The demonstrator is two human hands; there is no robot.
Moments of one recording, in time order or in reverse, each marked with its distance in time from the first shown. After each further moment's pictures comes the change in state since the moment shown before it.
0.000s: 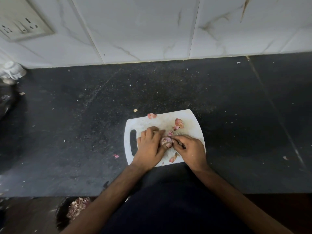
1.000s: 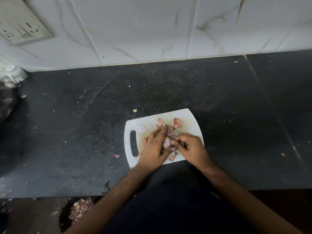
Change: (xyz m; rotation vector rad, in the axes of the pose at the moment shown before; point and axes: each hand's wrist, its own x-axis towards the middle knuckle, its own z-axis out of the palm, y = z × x) left_hand -0.004 0.012 0.010 -0.144 -0.028 0.023; right_hand 0.004 -0.004 -0.018 0.175 -0.175 -0.001
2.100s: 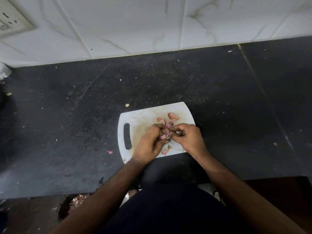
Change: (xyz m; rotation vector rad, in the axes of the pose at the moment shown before) left_hand 0.008 -0.003 0.006 -0.293 0.092 0.205; right_hand 0.006 -0.007 -0.012 0.143 0.053 0.259
